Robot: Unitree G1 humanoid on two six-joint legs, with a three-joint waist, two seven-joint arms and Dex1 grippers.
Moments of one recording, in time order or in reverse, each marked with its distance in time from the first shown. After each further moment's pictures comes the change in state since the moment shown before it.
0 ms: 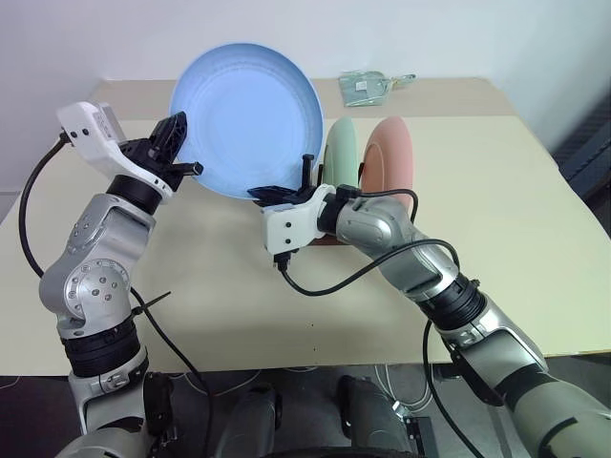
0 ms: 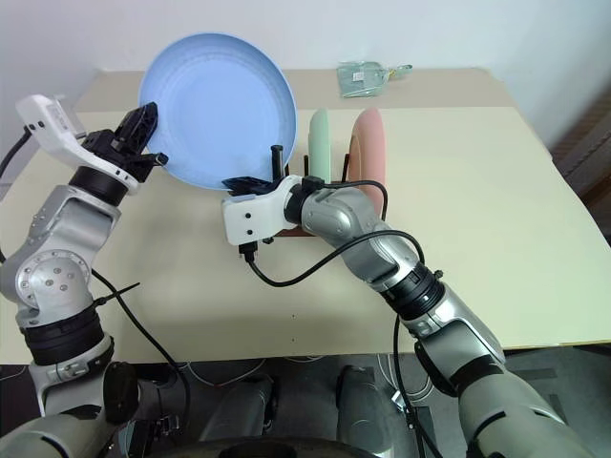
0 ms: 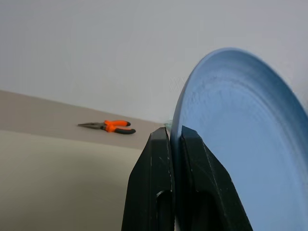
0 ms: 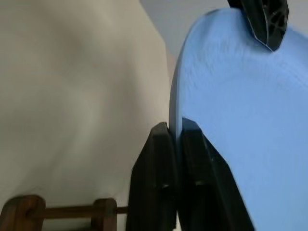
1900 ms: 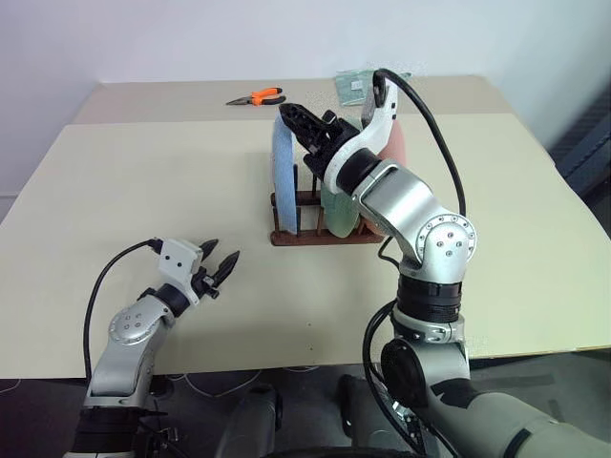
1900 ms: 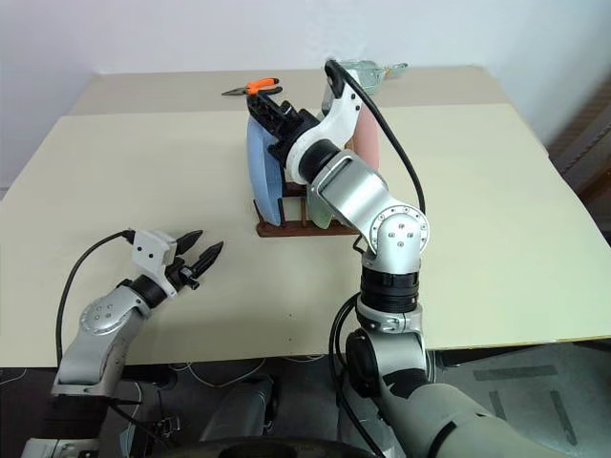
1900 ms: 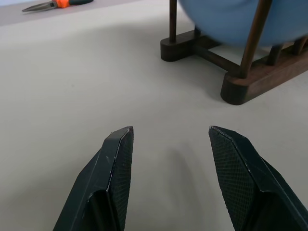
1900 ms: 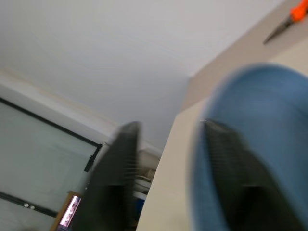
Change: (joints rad) left arm 0.504 0.064 -0.319 0.258 0.526 -0.584 -0.454; right arm -0.048 0.425 -0.686 -0.100 1.756 0.820 -1.051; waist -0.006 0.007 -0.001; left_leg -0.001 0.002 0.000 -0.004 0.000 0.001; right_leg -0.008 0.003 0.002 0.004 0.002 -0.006
